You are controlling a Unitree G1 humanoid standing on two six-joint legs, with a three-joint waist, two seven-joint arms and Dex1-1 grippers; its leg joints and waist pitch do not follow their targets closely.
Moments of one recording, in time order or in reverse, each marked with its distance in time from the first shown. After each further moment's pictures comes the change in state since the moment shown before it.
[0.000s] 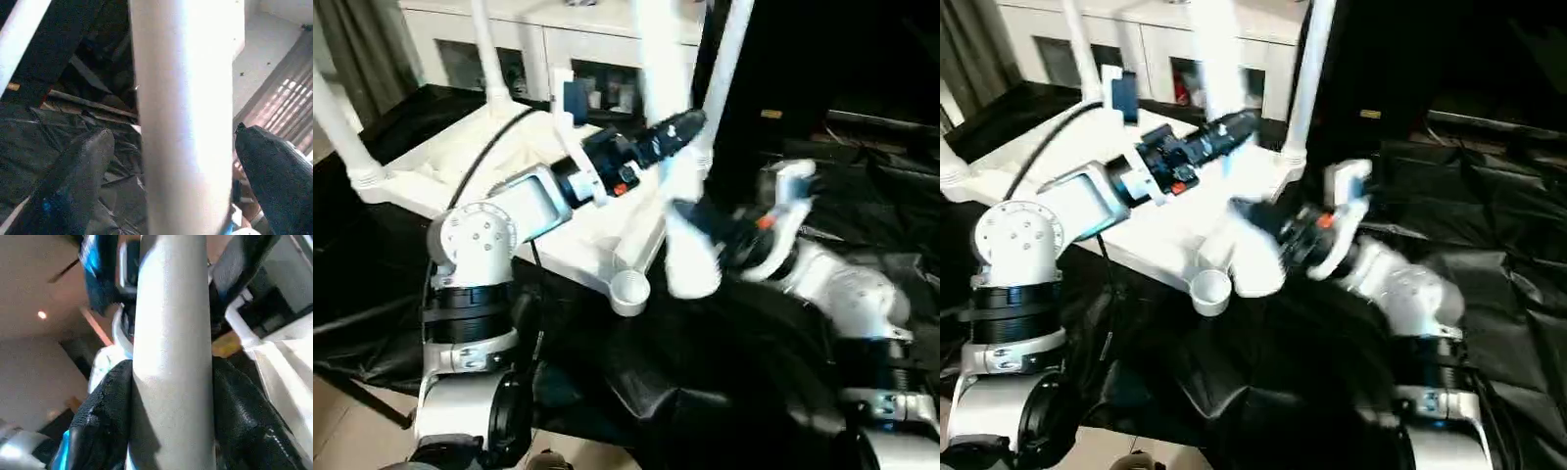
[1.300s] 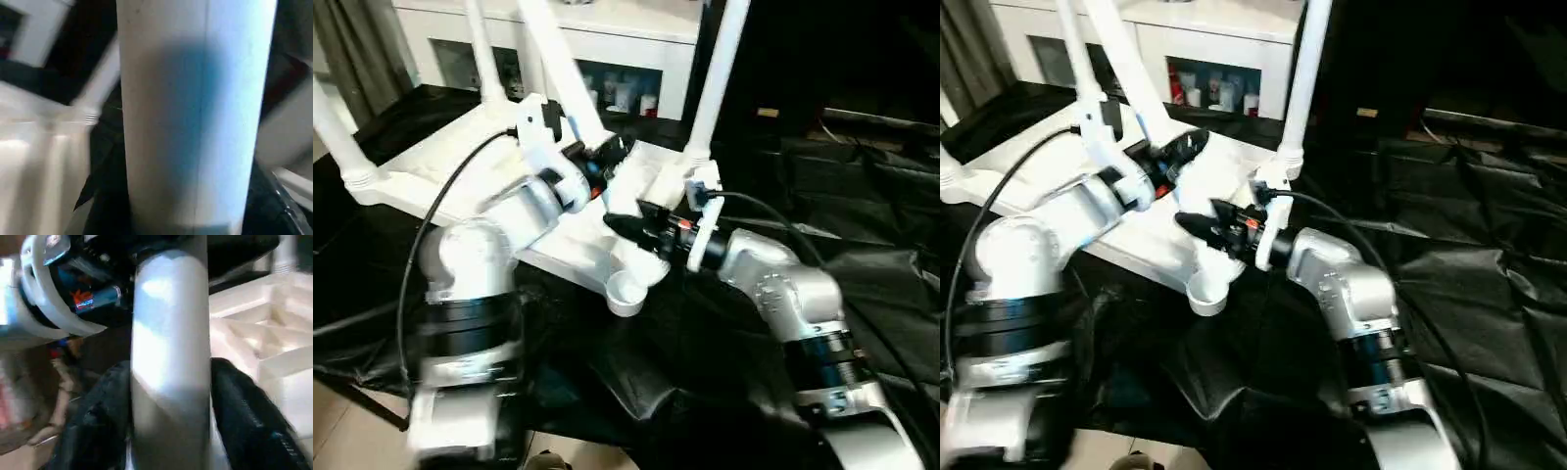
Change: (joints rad) left arm 0.066 0.055 -0.014 -0.010 0.088 -0.055 0.181; right arm -0.041 0.083 0.207 -0.002 -0.303 -0.246 -0.254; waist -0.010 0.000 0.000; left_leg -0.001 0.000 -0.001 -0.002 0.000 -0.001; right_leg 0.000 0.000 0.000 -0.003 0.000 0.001
